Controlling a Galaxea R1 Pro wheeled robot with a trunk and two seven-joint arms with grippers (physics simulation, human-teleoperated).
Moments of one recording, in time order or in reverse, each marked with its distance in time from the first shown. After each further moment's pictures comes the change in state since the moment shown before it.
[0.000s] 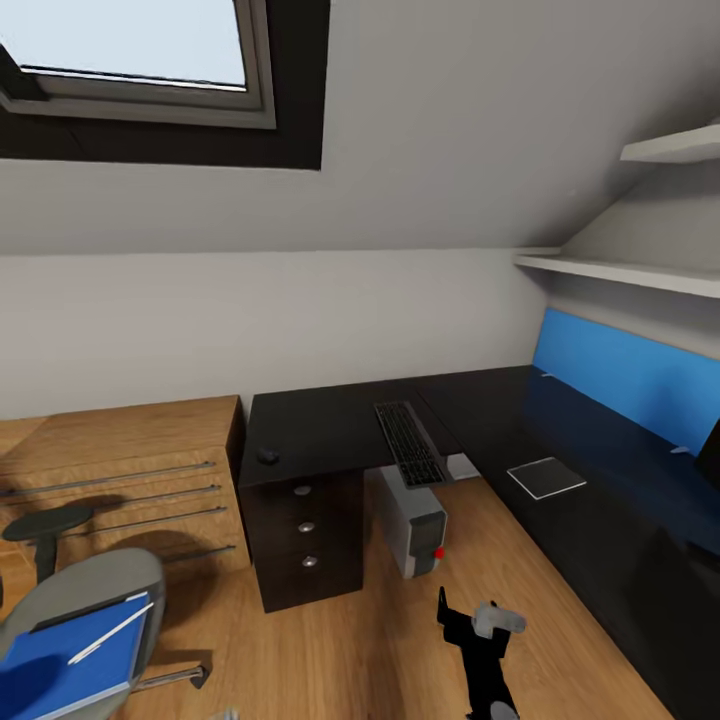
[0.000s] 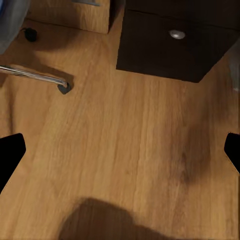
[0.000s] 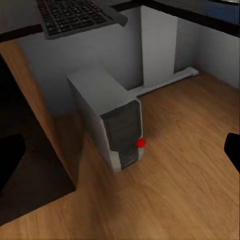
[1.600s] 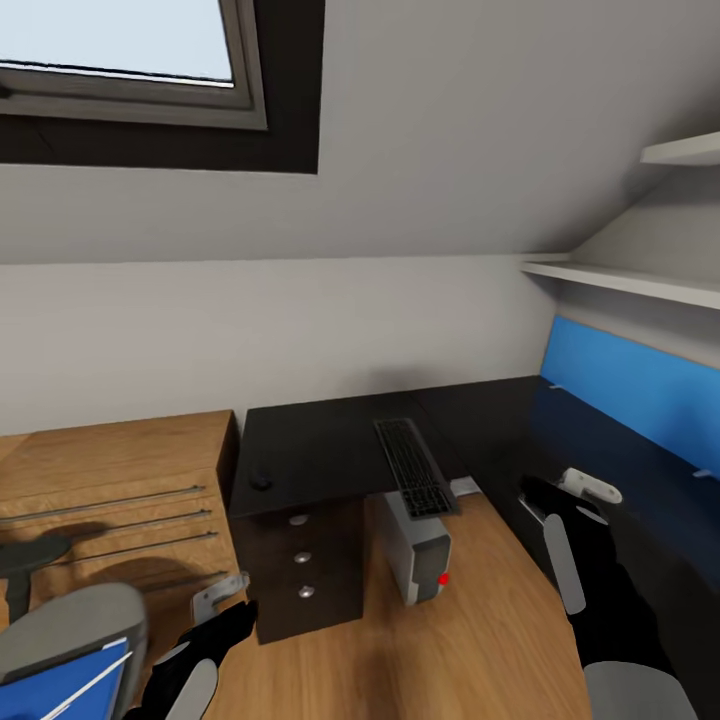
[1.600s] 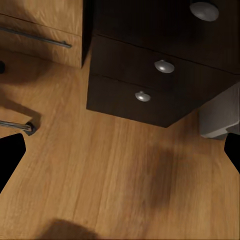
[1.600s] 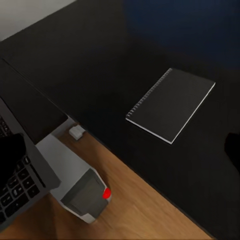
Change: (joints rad) left arm -0.306 -0.069 0.215 -0.044 0.065 0.413 -0.005; right arm -0.150 -0.074 -0.432 -0.838 0.020 1.094 -0.160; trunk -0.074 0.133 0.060
